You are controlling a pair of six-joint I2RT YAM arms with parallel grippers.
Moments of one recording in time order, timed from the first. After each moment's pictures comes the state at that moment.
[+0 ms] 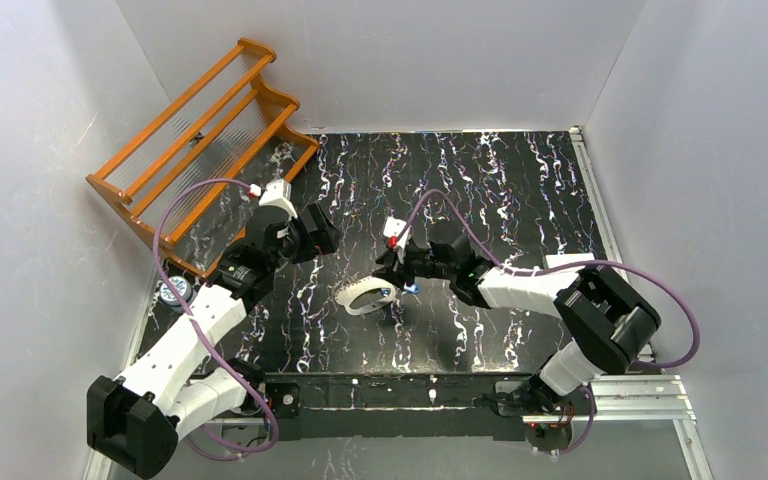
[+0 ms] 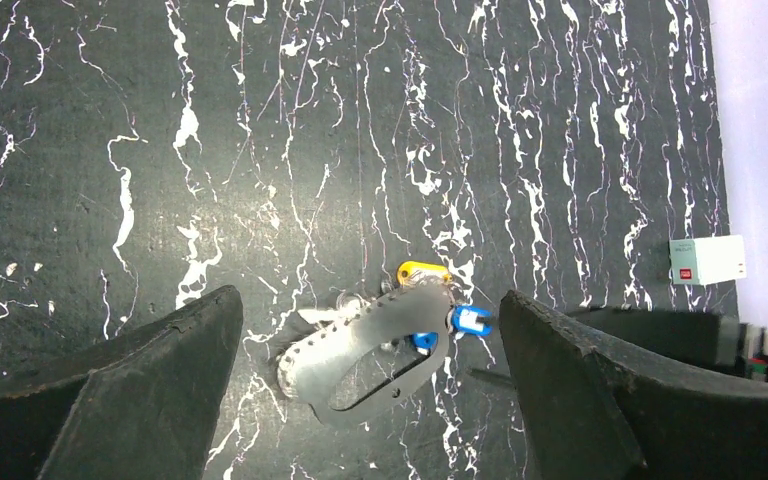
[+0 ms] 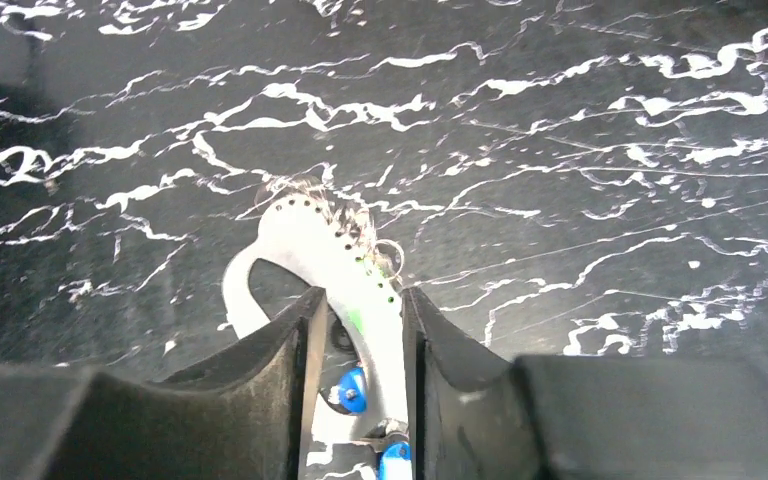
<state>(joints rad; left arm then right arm) -0.44 0.99 0.77 -0.30 -0.07 -0.60 0.82 1.53 0.68 0.51 -0.49 -0.23</state>
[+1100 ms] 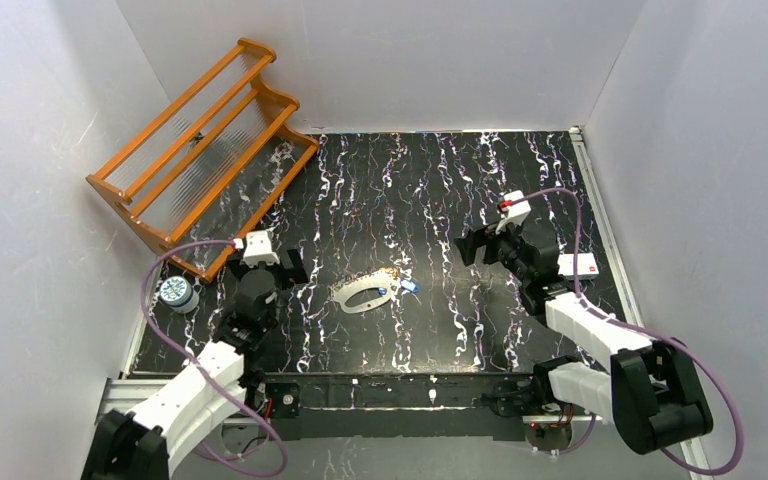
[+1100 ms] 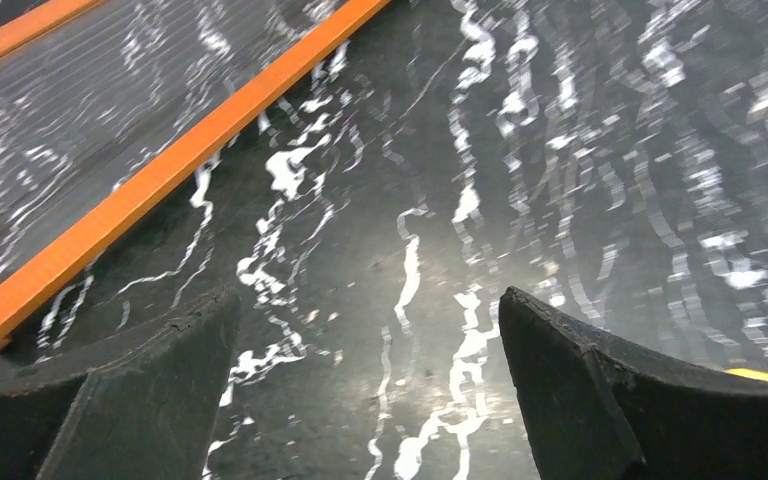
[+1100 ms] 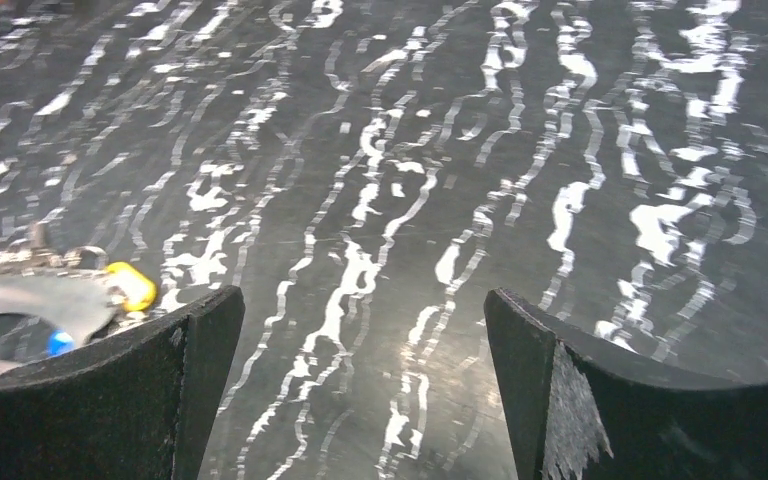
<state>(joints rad) -0.43 0.68 0.18 0.30 -0.48 -0.22 0.32 1.13 0.40 0.46 -0.26 0.11</state>
